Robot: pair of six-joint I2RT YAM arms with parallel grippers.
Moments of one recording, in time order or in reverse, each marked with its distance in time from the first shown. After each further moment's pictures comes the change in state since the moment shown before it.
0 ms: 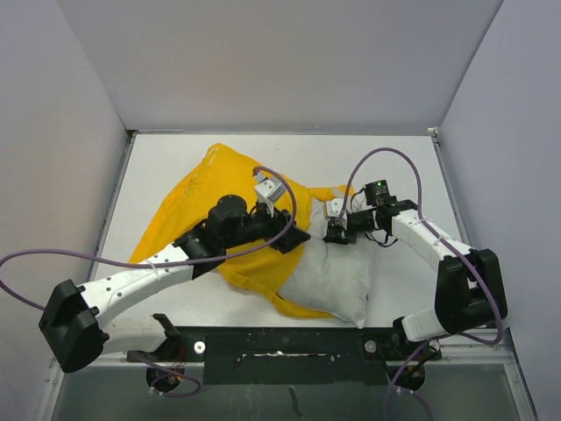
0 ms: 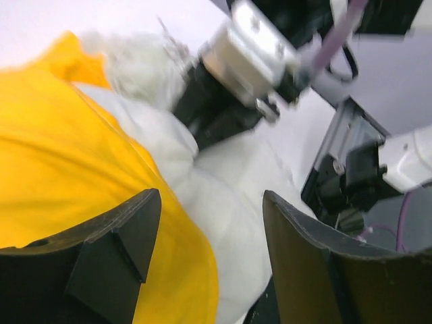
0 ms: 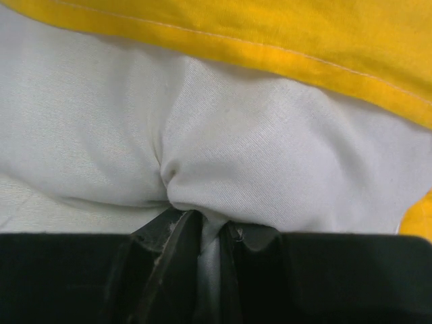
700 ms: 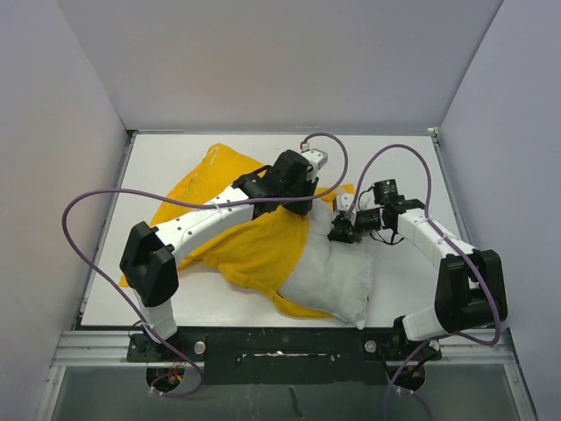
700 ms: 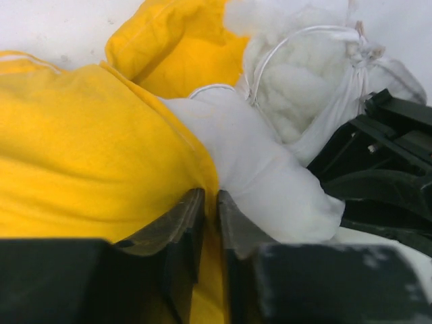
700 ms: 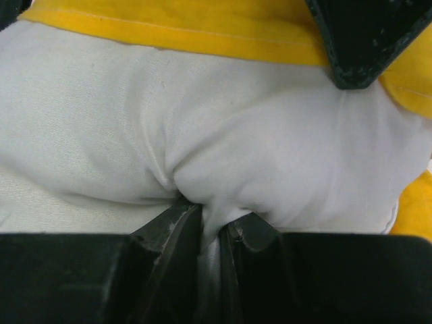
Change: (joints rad) left arm 0.022 0.573 0.788 -0.712 -0.293 0.130; right arm -0.069 0.000 0.000 -0.029 -0.092 0.021
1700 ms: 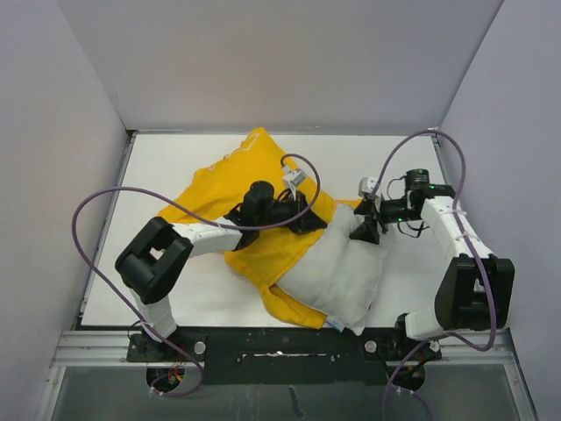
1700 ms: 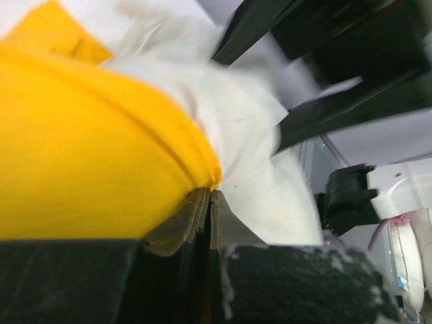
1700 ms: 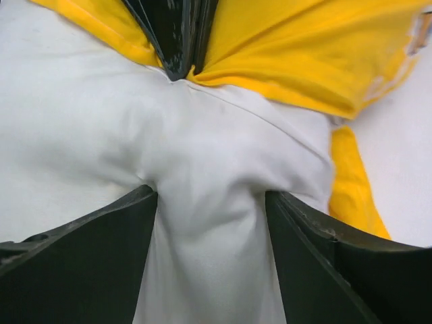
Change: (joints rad) left arm 0.101 -0.047 -0.553 1.039 0.611 -0.372; right arm -0.170 -0.012 0.123 -0.209 0.064 0.012
